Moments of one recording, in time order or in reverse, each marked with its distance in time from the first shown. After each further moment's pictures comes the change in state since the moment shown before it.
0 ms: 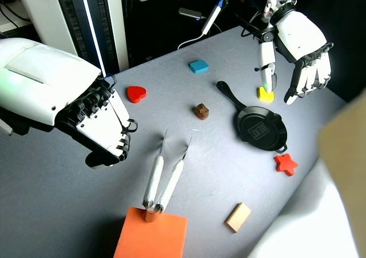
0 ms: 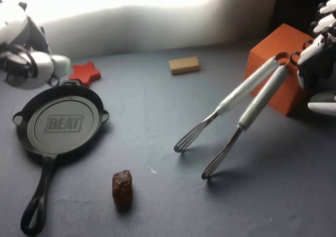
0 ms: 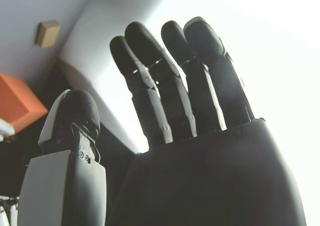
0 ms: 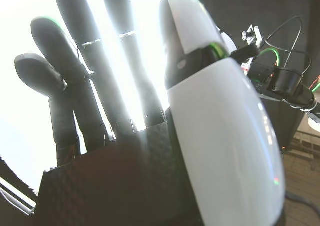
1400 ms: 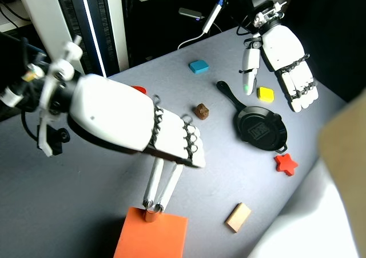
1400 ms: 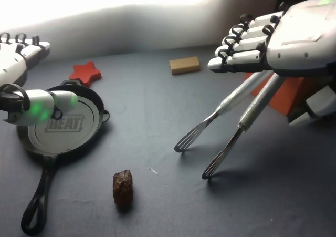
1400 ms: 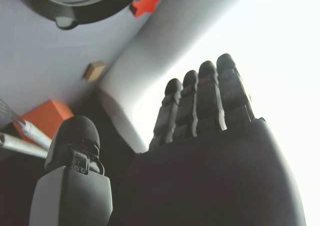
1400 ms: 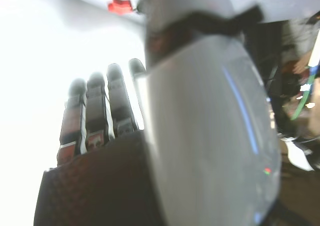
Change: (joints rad) left arm 0.190 0.031 -0.013 0.094 0.058 -0.148; right arm 0.185 -0.353 0.283 -2.125 0.176 2.069
